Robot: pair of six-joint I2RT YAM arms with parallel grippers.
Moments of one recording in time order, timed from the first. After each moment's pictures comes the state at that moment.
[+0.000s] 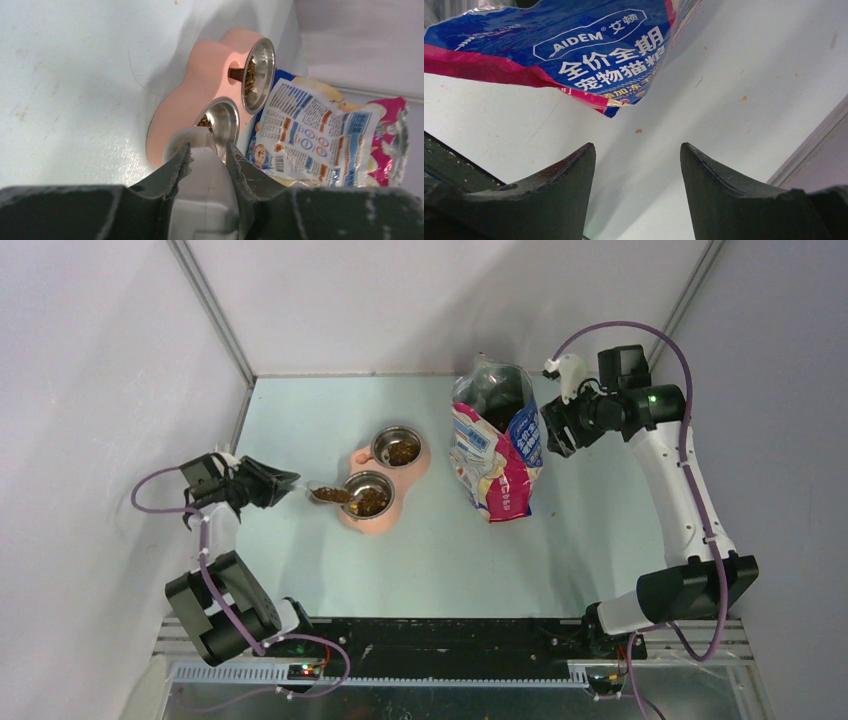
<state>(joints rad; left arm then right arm) 0.56 1.25 0.74 -0.29 0.76 -0.65 0.14 1.46 1.68 -1.13 -0.31 -0.43</state>
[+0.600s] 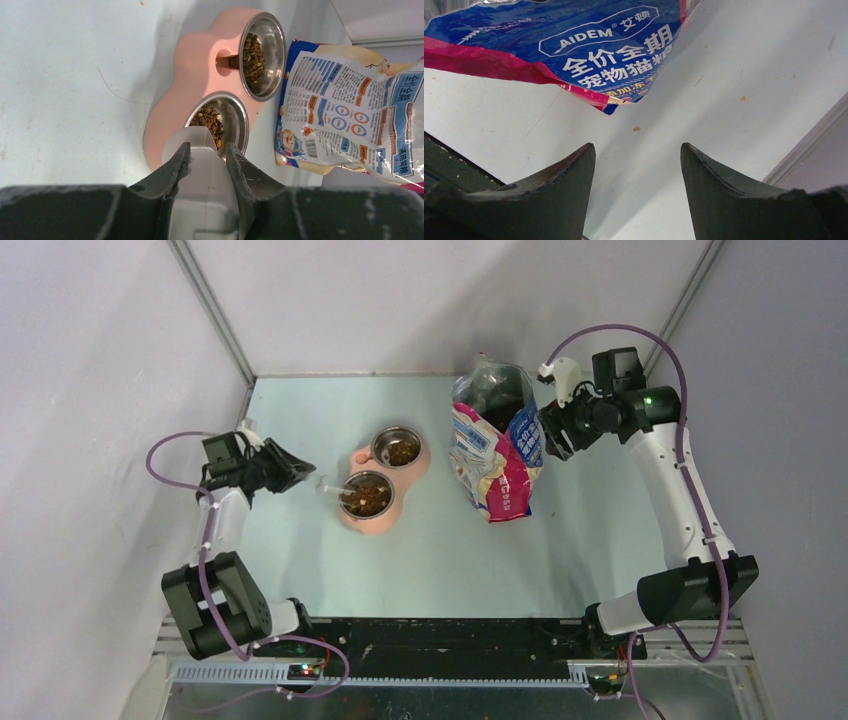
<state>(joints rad) 0.35 1.29 0.87 -0.36 0.64 -0.49 0.17 1.45 1.66 -1.13 -0.28 -0.45</state>
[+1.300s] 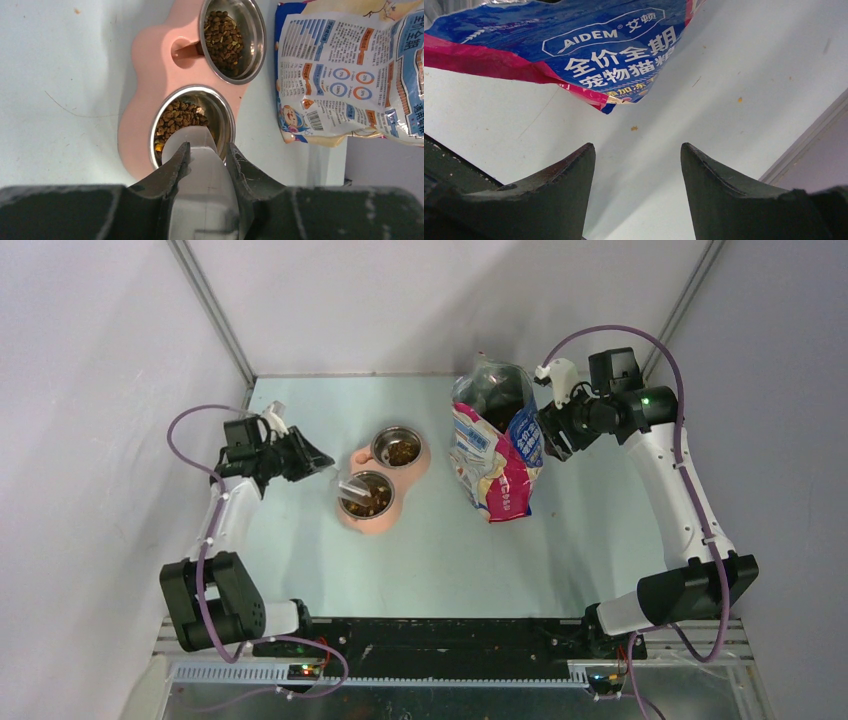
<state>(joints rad) 0.20 1.31 0.94 -0.38 0.63 -0.40 0.19 1.45 1.66 -1.13 -0.27 -0.46</state>
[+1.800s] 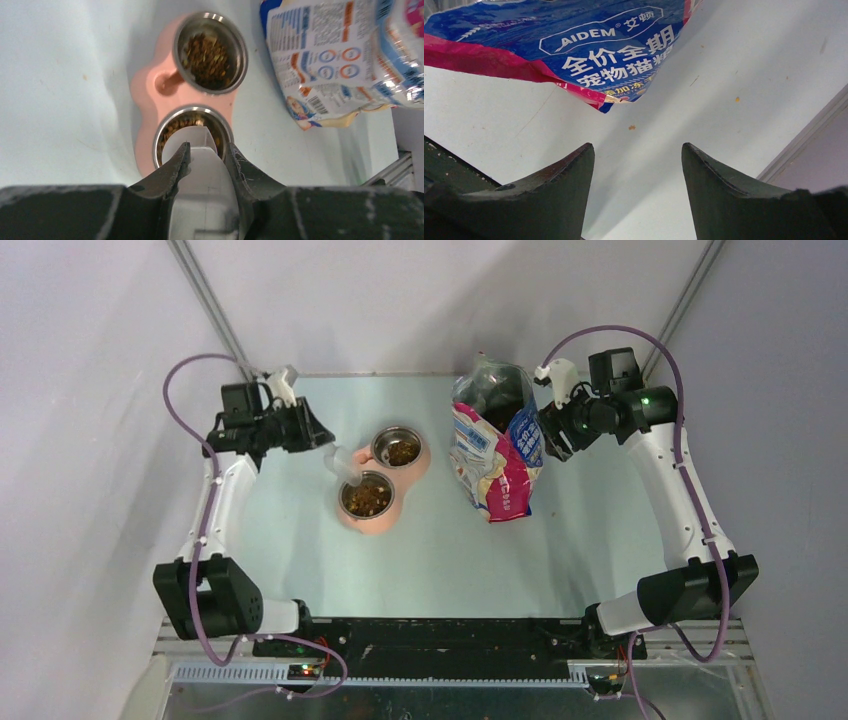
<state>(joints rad) 0.11 1.35 1.20 -0.59 0.58 -0.15 0.19 1.45 1.66 -1.13 -0.26 -0.47</state>
